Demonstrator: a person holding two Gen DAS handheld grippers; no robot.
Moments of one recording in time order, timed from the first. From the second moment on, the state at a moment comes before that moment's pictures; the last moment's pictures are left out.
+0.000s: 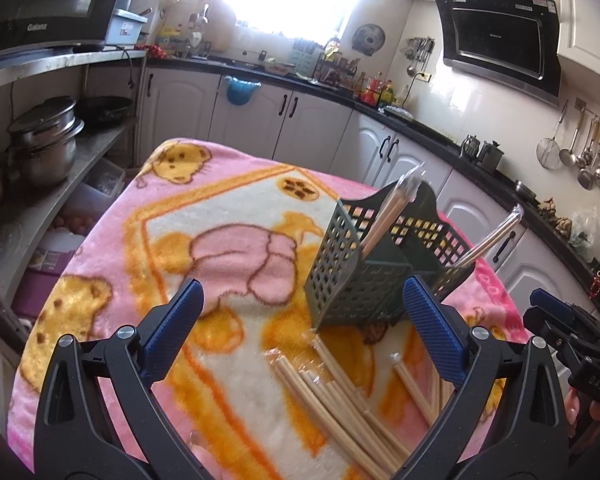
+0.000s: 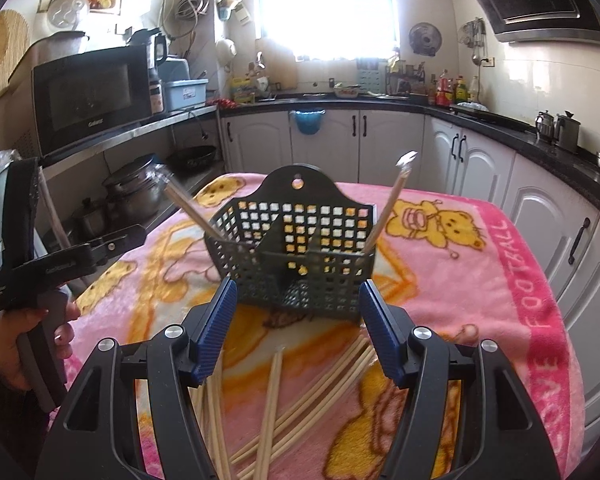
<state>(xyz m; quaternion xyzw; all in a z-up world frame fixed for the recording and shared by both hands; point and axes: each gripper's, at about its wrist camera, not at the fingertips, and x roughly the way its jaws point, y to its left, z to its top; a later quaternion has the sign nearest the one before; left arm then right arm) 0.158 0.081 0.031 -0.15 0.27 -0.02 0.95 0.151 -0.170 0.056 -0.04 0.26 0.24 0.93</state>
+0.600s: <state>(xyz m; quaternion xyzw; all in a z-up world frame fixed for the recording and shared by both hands) 0.172 0.074 -0.012 -0.15 0.34 -0.03 0.93 0.142 -0.125 0.018 -0.07 0.32 0.29 0.90</state>
